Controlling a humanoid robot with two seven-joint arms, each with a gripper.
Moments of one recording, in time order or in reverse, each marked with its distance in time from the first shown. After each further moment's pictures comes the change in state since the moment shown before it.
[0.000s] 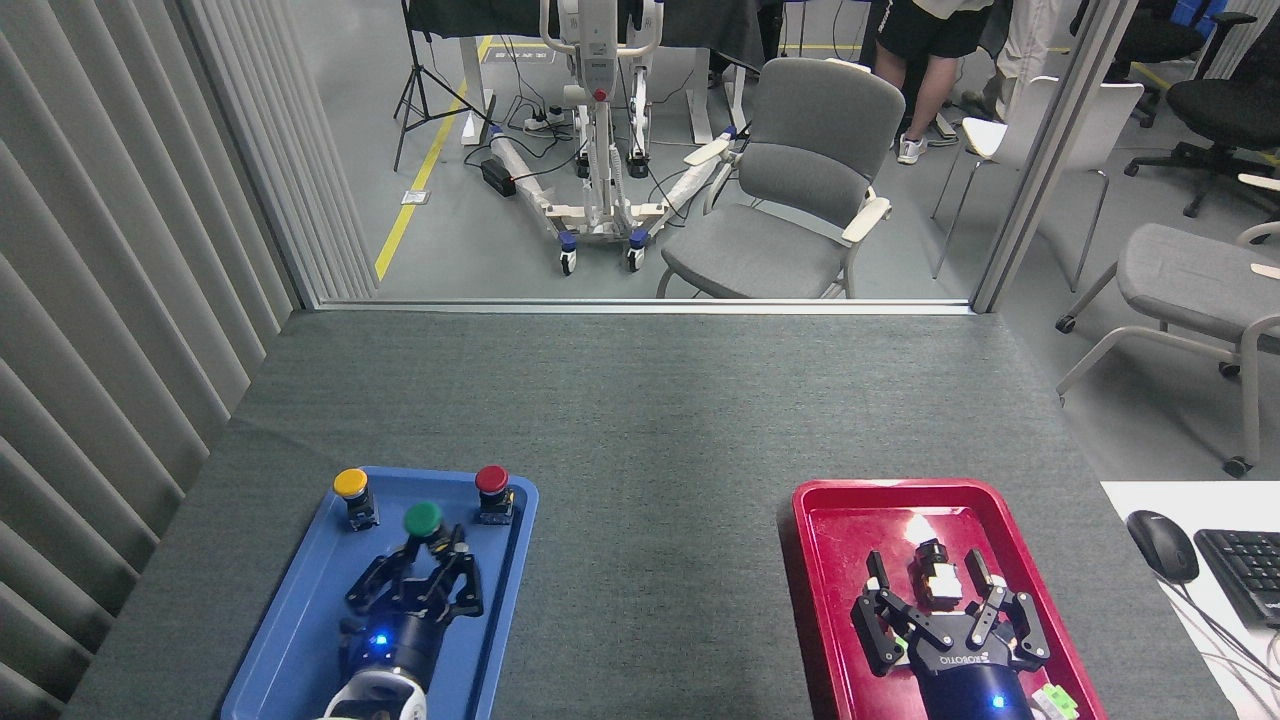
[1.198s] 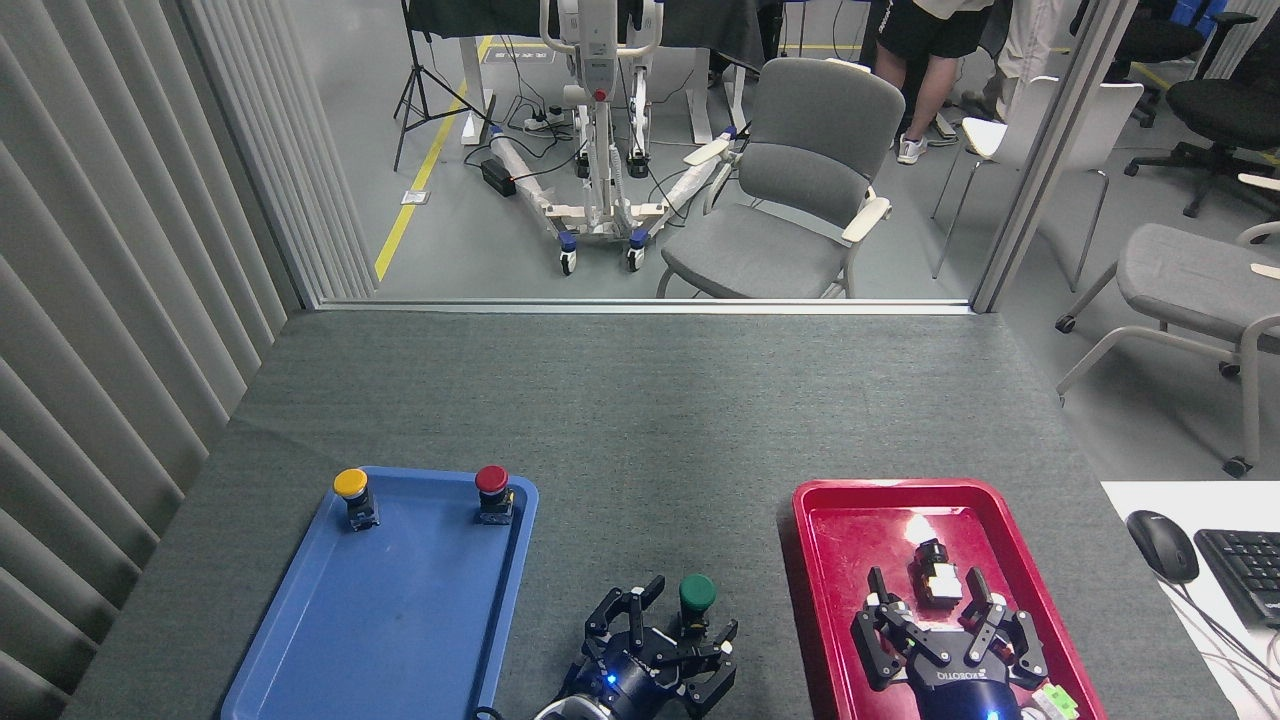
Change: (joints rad) left arm -0.134 -0.221 -0.404 0.255 -0.077 -0.084 0.024; right arm 0.017 -0.018 0.042 0.032 -0.003 0.060 -0.033
